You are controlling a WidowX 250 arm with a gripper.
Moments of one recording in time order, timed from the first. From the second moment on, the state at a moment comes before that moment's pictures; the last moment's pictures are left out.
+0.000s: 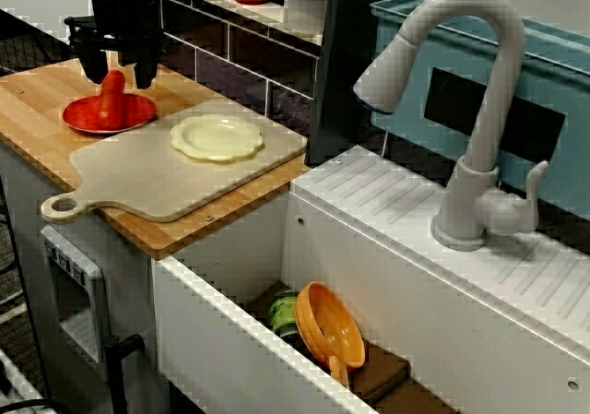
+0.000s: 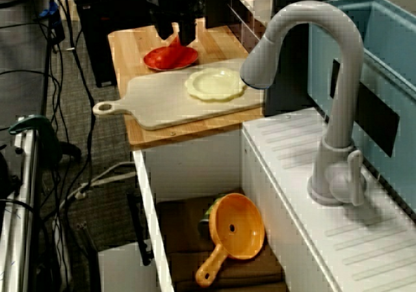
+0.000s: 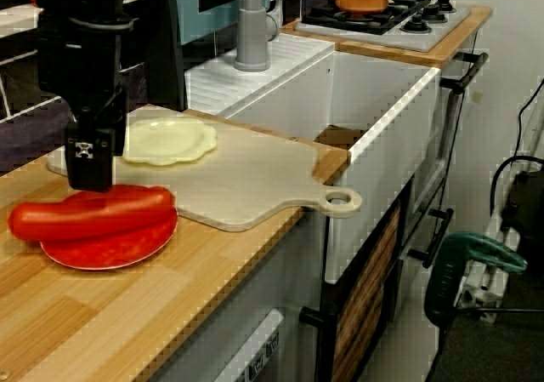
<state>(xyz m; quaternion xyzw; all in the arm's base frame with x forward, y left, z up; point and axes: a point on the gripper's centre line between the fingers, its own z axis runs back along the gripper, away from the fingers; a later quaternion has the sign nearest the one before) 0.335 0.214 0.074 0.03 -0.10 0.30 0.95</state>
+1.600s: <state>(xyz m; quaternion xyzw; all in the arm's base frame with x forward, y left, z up) 0.330 0.233 0.064 0.06 -0.07 0.34 0.94</state>
